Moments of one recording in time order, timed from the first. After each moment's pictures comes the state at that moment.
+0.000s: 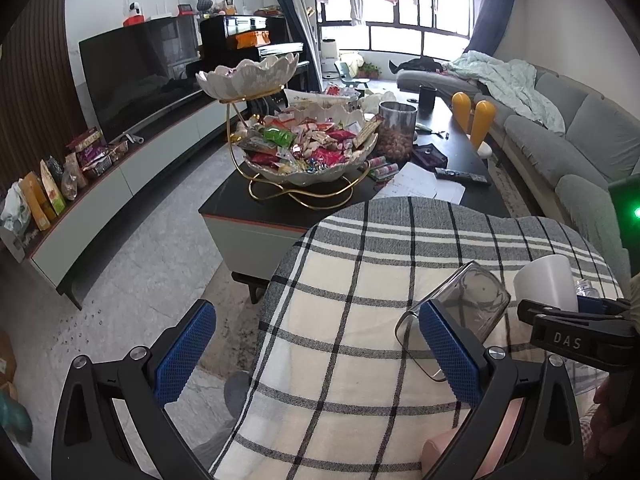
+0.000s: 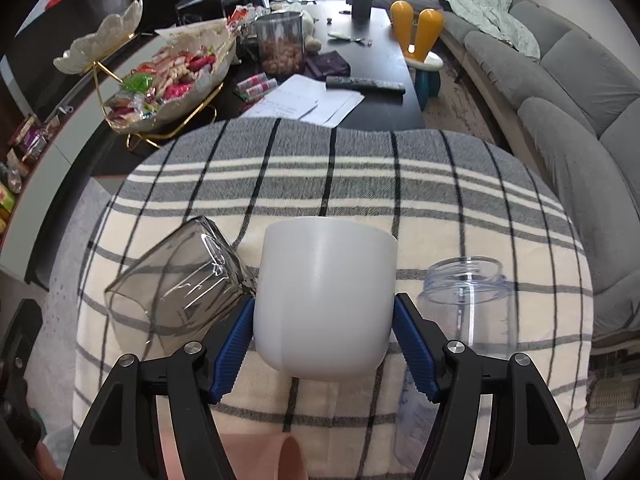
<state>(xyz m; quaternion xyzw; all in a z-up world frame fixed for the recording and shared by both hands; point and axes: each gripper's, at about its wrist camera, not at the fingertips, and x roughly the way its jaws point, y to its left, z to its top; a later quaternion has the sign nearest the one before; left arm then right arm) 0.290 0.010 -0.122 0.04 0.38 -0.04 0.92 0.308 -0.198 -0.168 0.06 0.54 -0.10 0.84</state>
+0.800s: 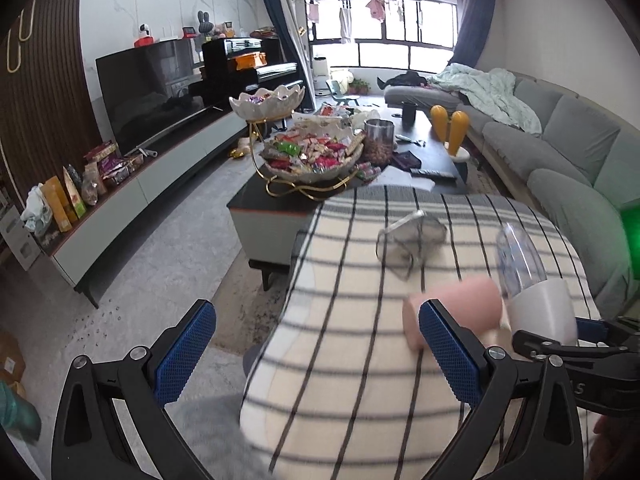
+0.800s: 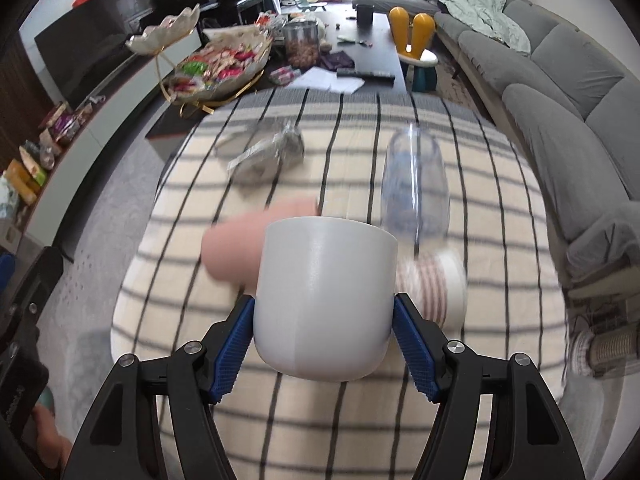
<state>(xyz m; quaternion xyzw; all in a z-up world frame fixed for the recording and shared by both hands) 0.123 0.048 -0.072 0.05 0.35 -0.05 0.93 0.124 -0.152 -0.112 0.07 0.53 -0.08 0.84</state>
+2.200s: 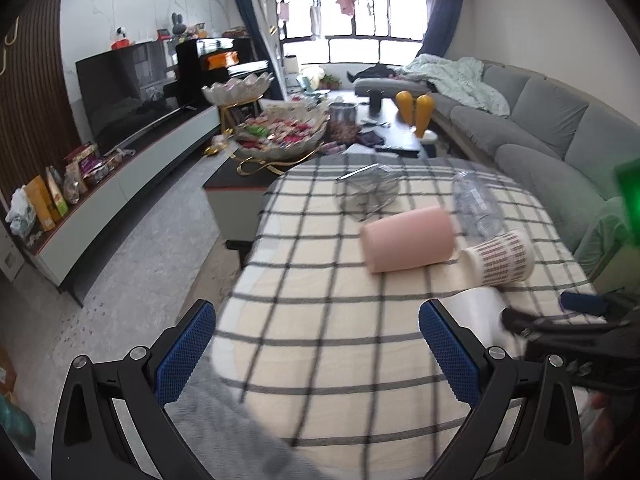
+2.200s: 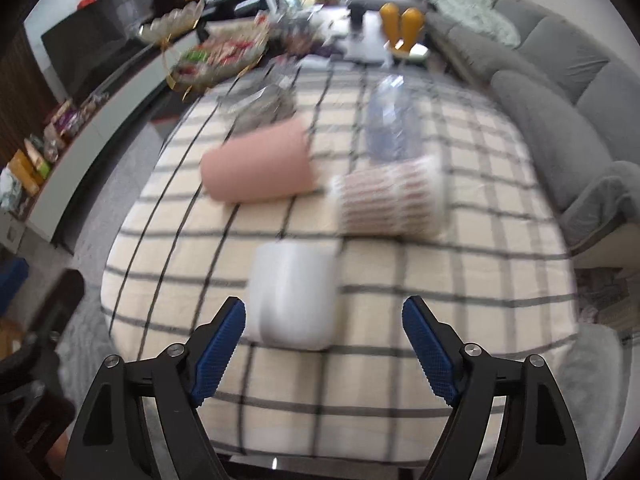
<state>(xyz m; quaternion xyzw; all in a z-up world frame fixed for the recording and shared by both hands) 0.050 0.032 -0.098 0.06 0.35 -0.11 0.93 0.031 -0.153 -0.124 0.07 0.50 -0.10 0.86</state>
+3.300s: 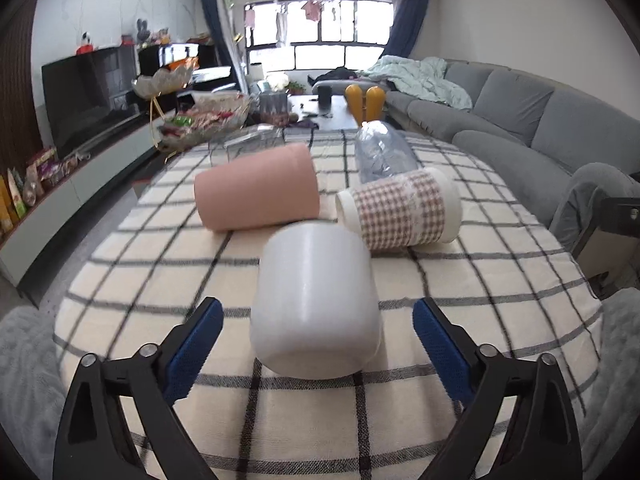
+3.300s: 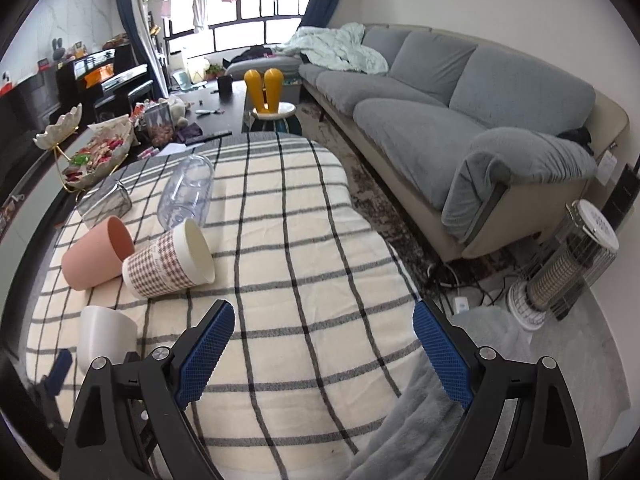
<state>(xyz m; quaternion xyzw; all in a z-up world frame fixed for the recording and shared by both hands) 0.029 -0.093 -0.196 0.05 0.34 -0.16 0.93 -0.042 -0.279 -0.115 0.10 0.40 -0.28 0.87</state>
